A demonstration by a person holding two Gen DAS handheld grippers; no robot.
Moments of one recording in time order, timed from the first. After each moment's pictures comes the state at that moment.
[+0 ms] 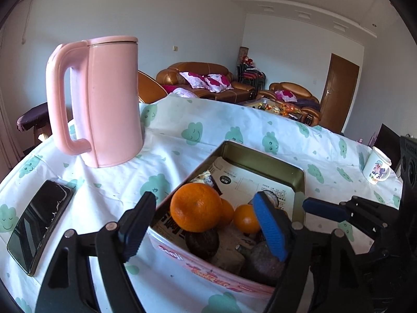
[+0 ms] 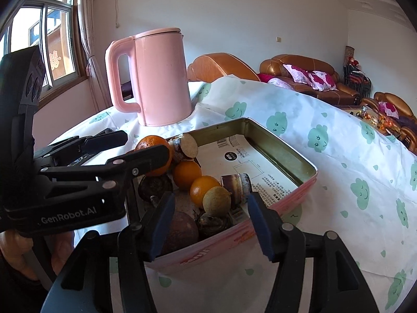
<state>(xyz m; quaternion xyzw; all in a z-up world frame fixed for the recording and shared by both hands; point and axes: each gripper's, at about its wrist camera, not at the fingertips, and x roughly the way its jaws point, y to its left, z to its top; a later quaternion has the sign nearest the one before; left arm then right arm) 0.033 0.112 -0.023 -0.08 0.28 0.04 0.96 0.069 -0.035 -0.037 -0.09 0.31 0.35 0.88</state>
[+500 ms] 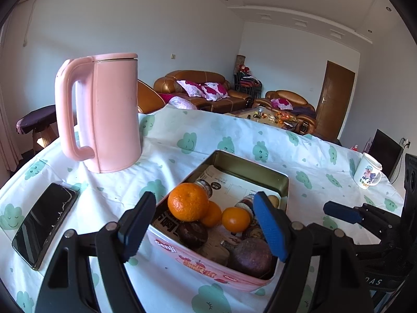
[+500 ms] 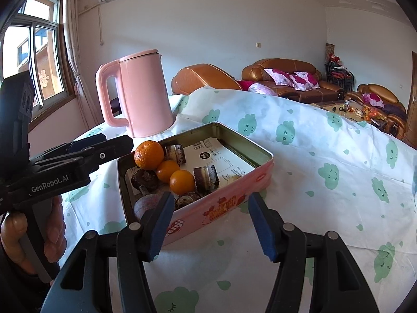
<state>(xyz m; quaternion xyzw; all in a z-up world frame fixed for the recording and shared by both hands) 0.014 0.103 -0.009 -0.08 0.26 0.03 0.96 0.054 -0.085 -0.025 -0.06 0.30 0.31 0.90</state>
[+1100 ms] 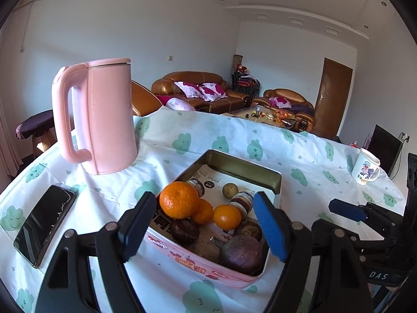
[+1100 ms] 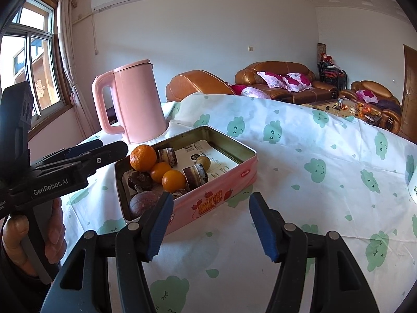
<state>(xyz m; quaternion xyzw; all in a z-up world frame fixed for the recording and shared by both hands) 0.009 0.091 -0.005 -0.07 0.26 0.03 0.96 0.047 -0.104 -0.023 -0.04 0.29 0.30 0.91</state>
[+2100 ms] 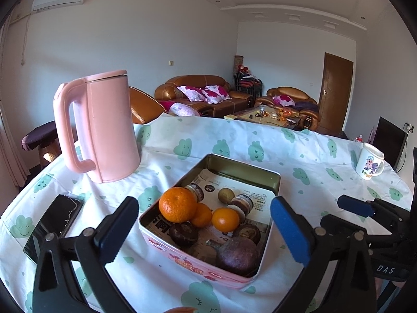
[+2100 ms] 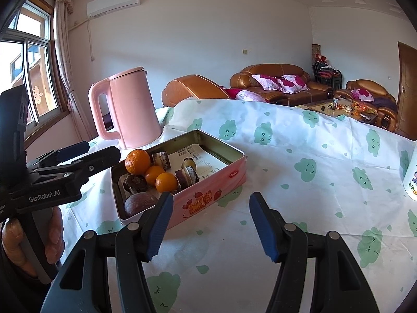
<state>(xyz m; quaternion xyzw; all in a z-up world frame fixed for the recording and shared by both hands) 0.007 0.075 0.002 -0.04 0.25 0.05 0.97 0.046 -0.120 -0.020 -0.02 0.28 0.29 0.91</state>
